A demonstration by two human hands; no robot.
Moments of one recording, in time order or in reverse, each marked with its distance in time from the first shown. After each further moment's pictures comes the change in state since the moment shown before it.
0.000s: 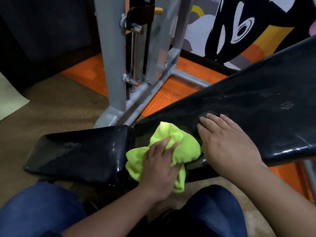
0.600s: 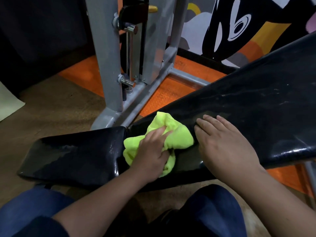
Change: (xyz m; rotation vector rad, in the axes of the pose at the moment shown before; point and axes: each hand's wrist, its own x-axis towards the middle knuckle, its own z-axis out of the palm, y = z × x) left_hand 0.046 -0.012 -0.011 -0.096 -0.021 0.037; right_hand -0.001 0.000 -0.001 0.019 -0.020 0.006
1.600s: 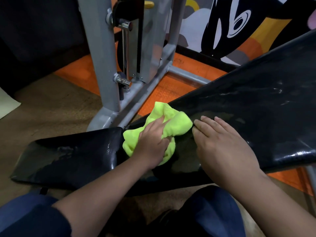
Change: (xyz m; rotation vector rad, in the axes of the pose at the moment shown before) left_hand 0.040 0.002 -0.001 -0.037 -0.017 -0.123; right_hand 0.002 -0.004 0.001 0.067 0.037 0.038
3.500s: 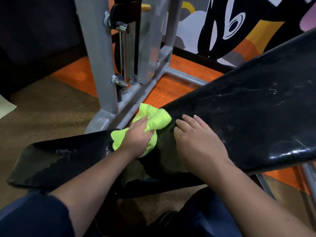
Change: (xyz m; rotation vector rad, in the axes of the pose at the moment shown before) left_hand 0.027 -0.059 -0.012 -0.093 -0.019 -0.116; right_hand 0.032 -0.026 0.007 0.062 -0.086 -0.007
